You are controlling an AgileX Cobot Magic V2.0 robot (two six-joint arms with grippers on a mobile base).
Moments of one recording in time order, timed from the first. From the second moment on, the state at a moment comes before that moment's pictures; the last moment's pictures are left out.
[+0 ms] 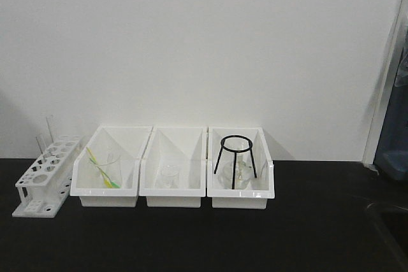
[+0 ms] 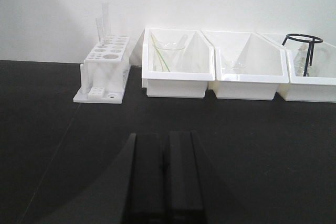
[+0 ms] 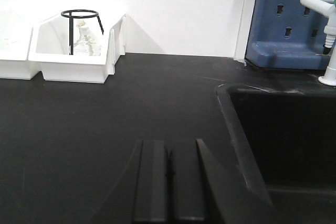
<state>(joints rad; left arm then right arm) -0.01 -0.01 0.03 -0.08 0.15 -0.06 0.02 -0.01 0.03 -0.06 0.21 0.02</state>
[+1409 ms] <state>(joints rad) -0.01 -0.01 0.03 -0.08 0.15 -0.06 0.02 -0.01 0.03 -0.06 0.21 0.02</state>
